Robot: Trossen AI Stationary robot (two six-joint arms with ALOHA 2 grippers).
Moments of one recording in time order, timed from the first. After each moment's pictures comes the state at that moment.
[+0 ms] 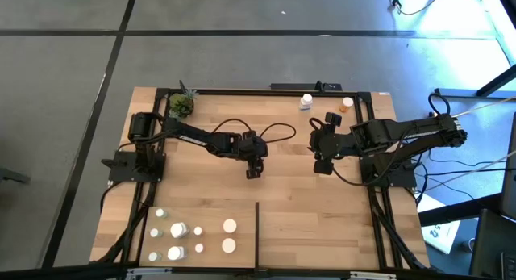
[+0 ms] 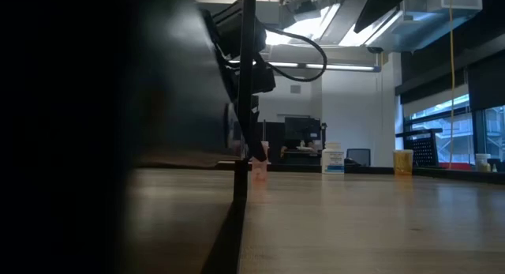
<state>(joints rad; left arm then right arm) 0.06 1.87 1.10 -0.14 -0.17 -0.02 0.20 1.25 1.29 -1.06 0.50 0.18</state>
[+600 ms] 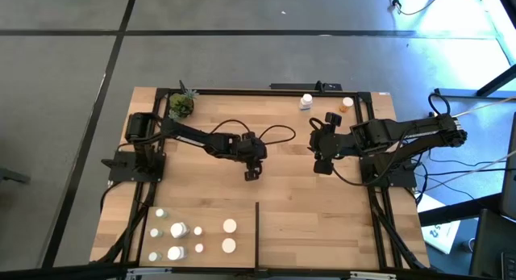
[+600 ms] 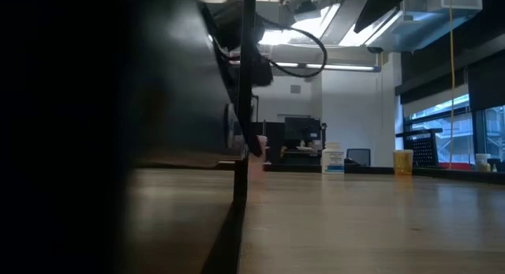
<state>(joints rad) 0.04 1.85 1.10 -0.17 -0.16 -0.02 0.20 1.25 1.29 -1.05 0.49 0.18</state>
